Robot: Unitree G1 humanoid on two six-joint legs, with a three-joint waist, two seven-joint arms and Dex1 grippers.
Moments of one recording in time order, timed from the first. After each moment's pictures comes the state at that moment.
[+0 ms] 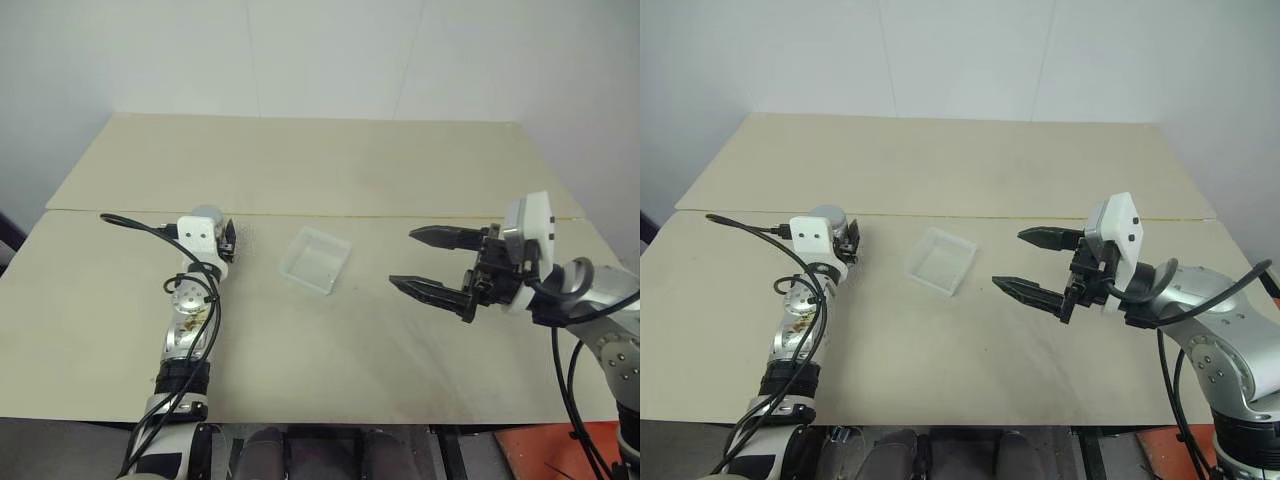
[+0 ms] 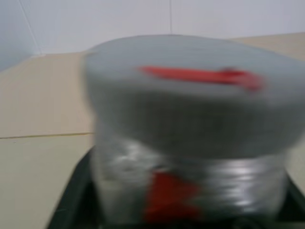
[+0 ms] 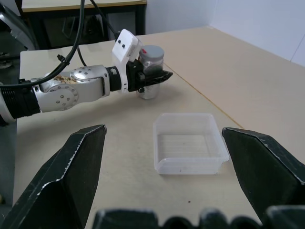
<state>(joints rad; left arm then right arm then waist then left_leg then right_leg) -0.48 0.22 0.18 0.36 -0.04 -0.02 -0.03 -0.27 -0.81 -0.22 -0.57 0.83 0.69 0.81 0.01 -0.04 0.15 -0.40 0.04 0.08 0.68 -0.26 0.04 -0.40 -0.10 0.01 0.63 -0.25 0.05</state>
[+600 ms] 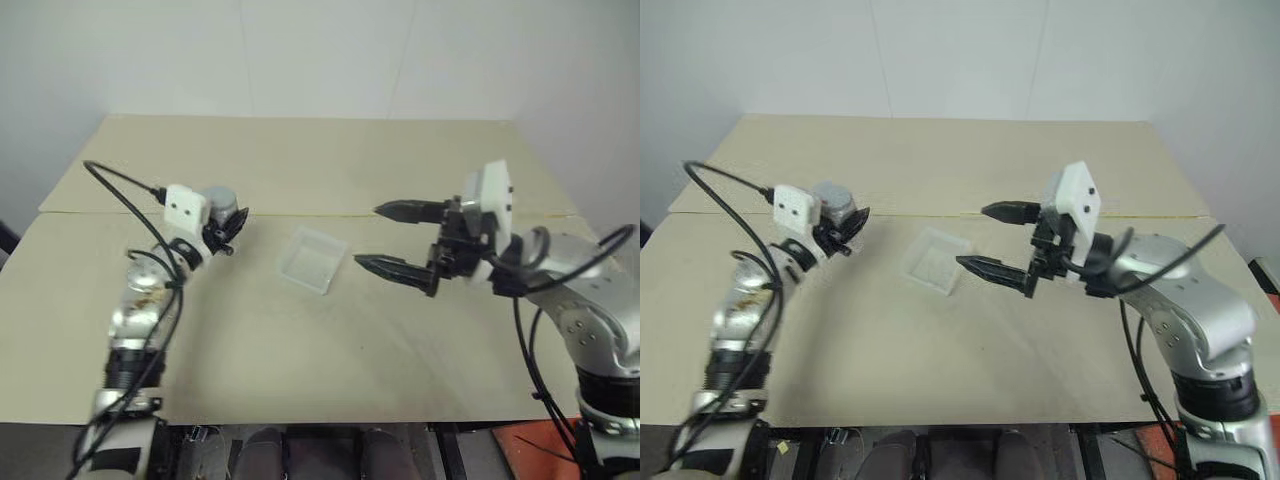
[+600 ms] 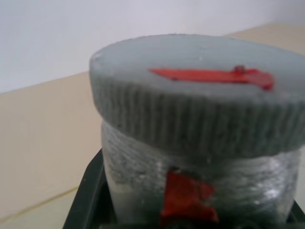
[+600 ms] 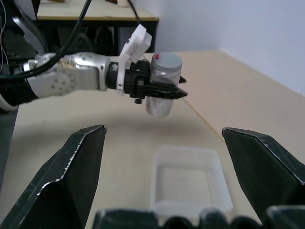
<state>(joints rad) -0.54 0.54 0.13 0.12 -0.34 0.30 -0.67 -0.56 -0.69 -0.03 -0.49 0.75 0.69 0.75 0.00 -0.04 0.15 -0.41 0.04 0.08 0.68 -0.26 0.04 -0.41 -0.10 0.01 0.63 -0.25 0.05</state>
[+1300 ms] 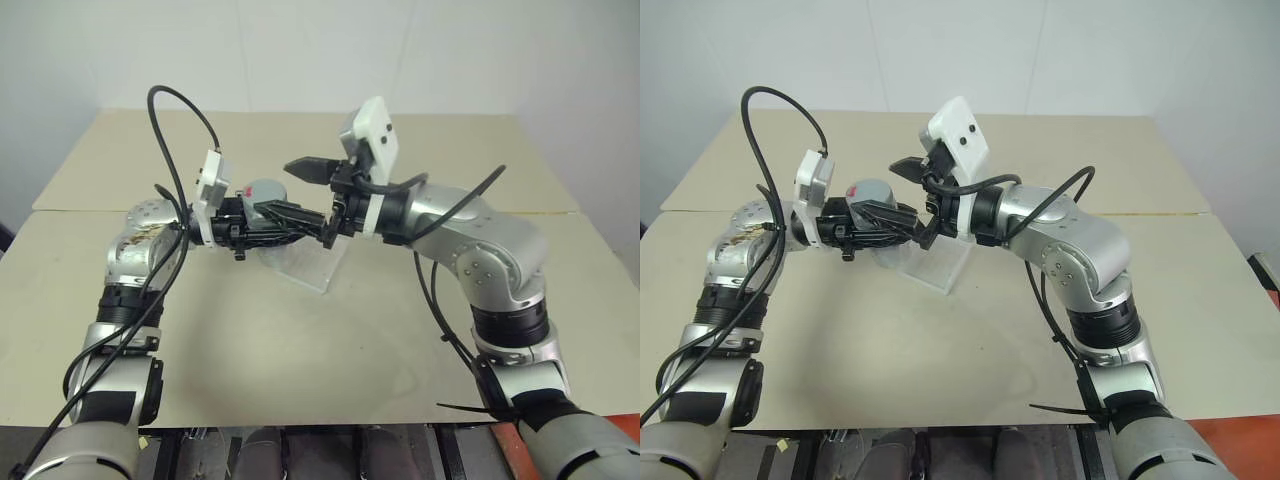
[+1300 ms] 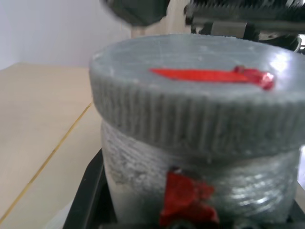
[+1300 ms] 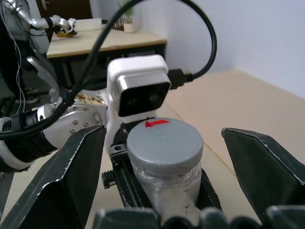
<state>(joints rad) -0.83 0.54 -0.01 0.39 -0.51 0.29 -1.47 -0.91 -0.32 0.15 -0.29 0.67 0.88 0.51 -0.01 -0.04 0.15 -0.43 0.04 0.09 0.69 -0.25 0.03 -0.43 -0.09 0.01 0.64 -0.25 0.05</state>
